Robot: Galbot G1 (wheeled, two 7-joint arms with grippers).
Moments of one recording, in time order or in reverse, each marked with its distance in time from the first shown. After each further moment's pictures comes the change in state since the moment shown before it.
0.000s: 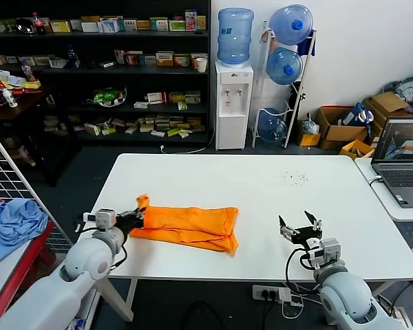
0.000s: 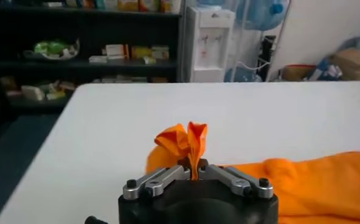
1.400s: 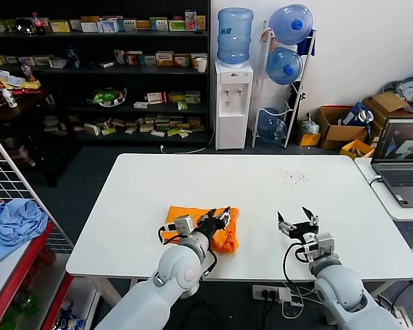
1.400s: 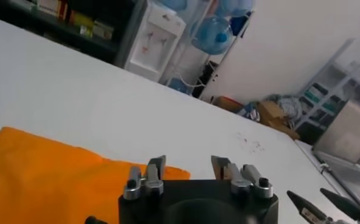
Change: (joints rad) left arm -0.091 -0.413 0.233 0.078 -0.043 -0.177 -0.164; right arm 0.081 0.020 -0.048 -0.091 -0.044 0.019 -0.014
